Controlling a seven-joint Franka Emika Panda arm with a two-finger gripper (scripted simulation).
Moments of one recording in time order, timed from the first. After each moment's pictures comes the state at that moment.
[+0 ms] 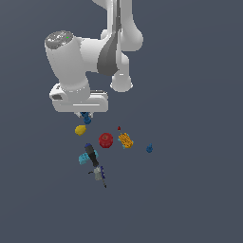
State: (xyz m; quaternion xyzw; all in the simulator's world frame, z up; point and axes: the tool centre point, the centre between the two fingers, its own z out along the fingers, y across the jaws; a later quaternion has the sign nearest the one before) arm -0.043 -0.152 0.212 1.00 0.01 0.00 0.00
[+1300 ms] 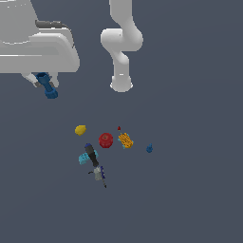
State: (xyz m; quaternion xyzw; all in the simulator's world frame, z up) arm 0.019 -0.200 0.412 1.00 0.01 0.00 0.00
